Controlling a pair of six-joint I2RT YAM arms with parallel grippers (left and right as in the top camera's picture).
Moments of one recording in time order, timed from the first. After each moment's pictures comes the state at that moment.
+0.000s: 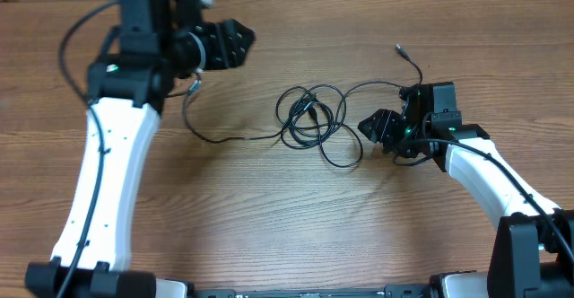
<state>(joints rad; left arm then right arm) -0.15 1.59 1.65 -0.78 0.47 -0.29 0.09 1.56 0.86 -0.37 -0.45 0.51</state>
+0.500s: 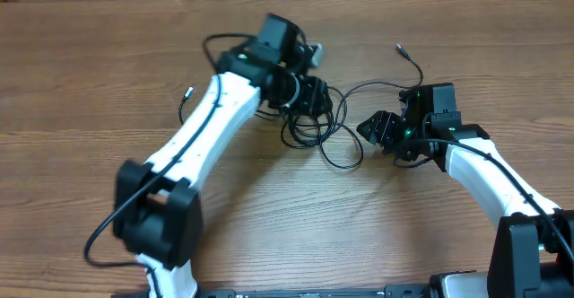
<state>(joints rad) -0.47 1.93 1.65 -0.86 0.51 -0.25 0.09 1.56 0.86 -0.41 -0.45 0.51</state>
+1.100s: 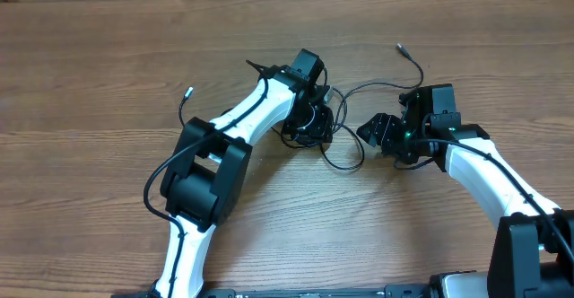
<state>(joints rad) -0.53 2.23 1.65 -0.83 0.43 -0.29 0.09 1.56 0.86 -0.43 -0.45 0.51</state>
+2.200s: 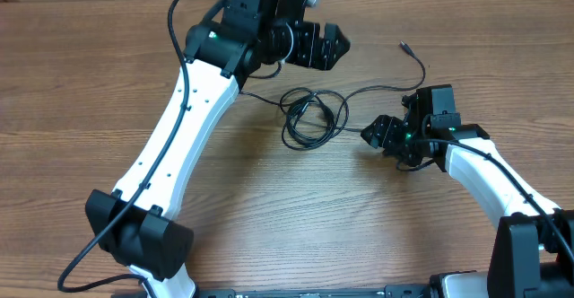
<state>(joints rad) -0.43 1.86 1.92 -0.83 0.48 -0.26 0.09 1.56 0.86 -0.46 -0.38 0.51</state>
